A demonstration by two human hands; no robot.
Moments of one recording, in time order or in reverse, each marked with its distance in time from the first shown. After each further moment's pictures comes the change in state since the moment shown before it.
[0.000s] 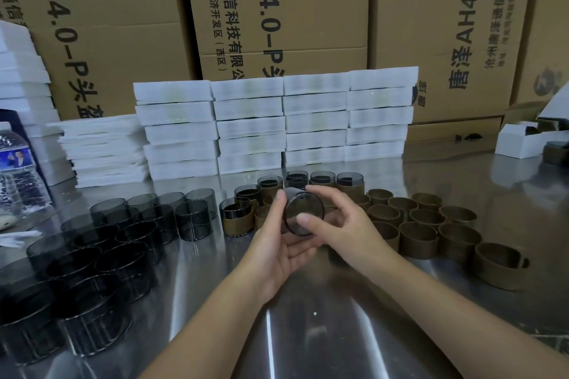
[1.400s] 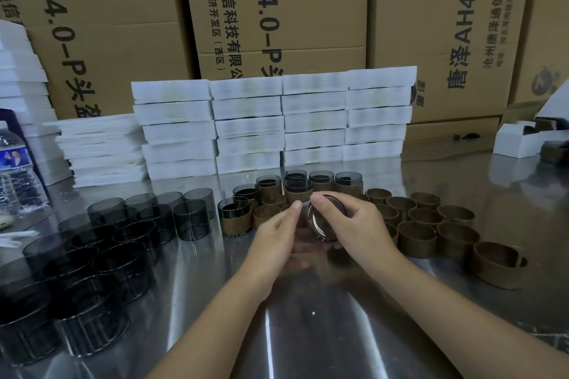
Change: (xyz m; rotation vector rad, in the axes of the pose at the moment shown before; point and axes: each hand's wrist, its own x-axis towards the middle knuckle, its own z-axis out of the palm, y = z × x) left_hand -0.003 -0.002 0.006 0.404 0.091 0.151; right_hand -0.001 -0.007 -0.003 -0.036 0.175 -0.035
